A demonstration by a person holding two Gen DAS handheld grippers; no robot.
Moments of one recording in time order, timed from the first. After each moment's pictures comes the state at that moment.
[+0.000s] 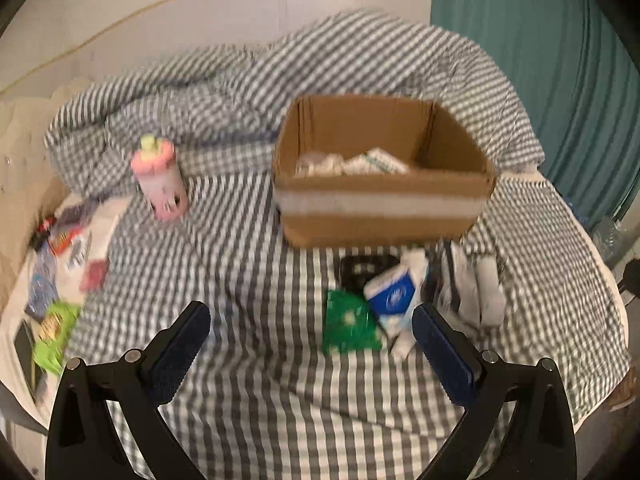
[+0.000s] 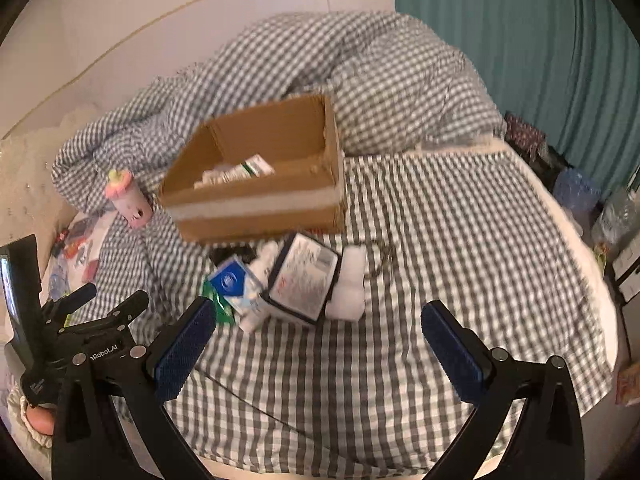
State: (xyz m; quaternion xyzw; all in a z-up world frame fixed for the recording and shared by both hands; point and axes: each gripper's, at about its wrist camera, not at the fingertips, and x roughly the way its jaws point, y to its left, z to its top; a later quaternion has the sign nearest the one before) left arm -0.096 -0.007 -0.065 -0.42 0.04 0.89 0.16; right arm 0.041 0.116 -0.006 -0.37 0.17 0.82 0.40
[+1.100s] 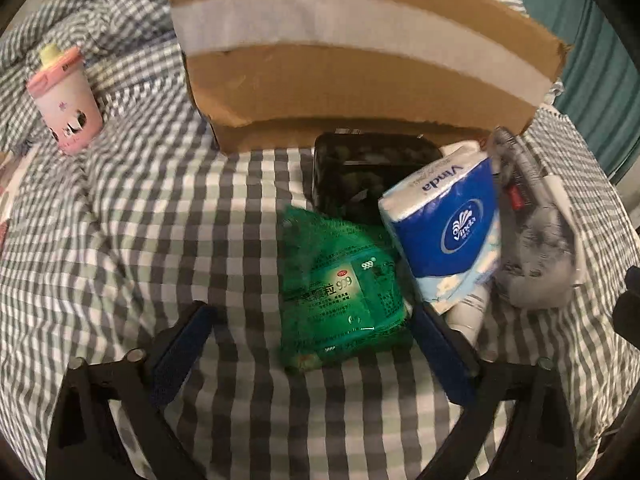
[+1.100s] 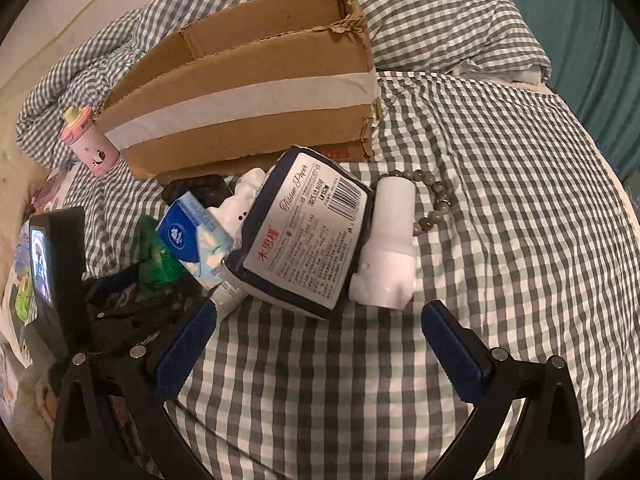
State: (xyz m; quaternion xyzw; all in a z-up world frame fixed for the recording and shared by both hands) left arm -0.156 0.045 -0.215 -0.51 0.06 0.84 0.20; right arm -0.020 0.164 -0.119 -0.46 0.19 0.78 0.38
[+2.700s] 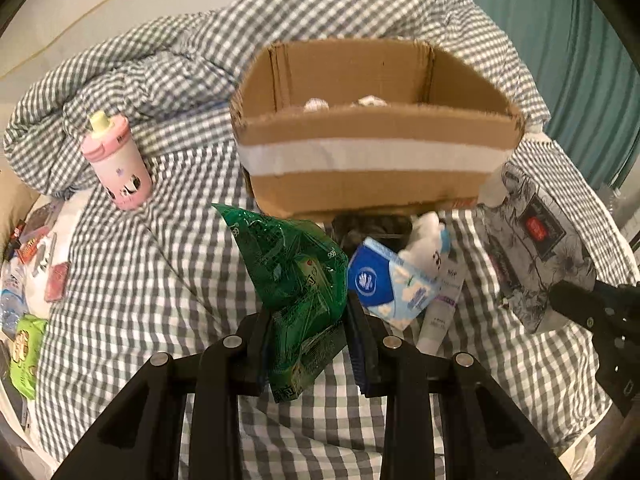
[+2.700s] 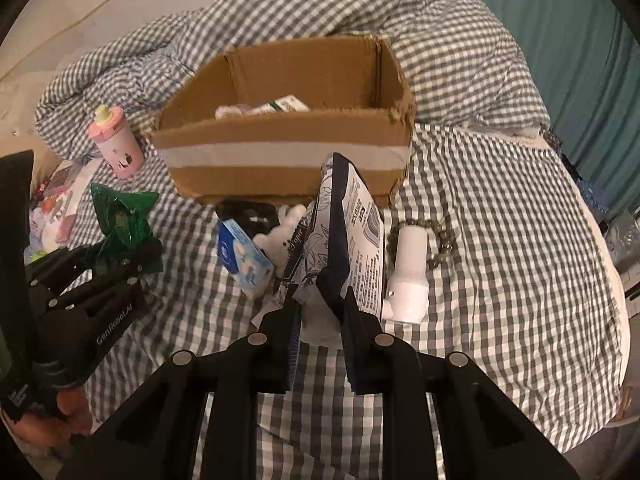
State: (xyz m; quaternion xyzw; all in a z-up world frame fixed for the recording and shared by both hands) left arm -0.138 0.018 -0.115 -0.44 0.08 0.88 0.19; right arm -0.048 0.115 -0.062 -0.44 0.13 0.80 0.38
